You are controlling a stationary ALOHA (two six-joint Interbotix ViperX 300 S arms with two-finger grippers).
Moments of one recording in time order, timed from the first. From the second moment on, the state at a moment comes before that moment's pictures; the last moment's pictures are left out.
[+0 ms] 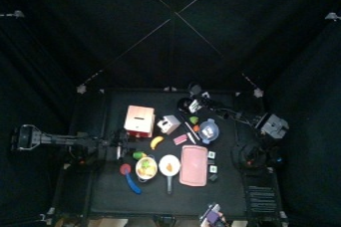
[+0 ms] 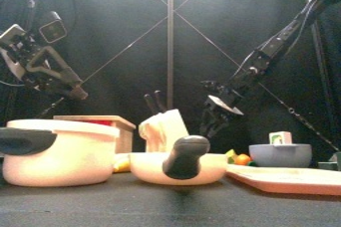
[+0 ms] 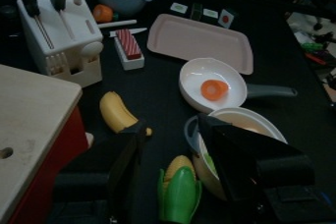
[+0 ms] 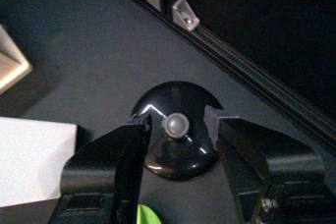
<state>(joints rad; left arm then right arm) 0.16 -0.58 1.31 0.27 -0.41 -0.38 -0.68 0.00 0.57 -0.16 0.04 0.24</state>
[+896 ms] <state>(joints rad) 0.16 -0.67 1.28 -0.14 -0.30 -0.38 -0.39 -0.03 0.40 -0.20 -0.03 0.24</state>
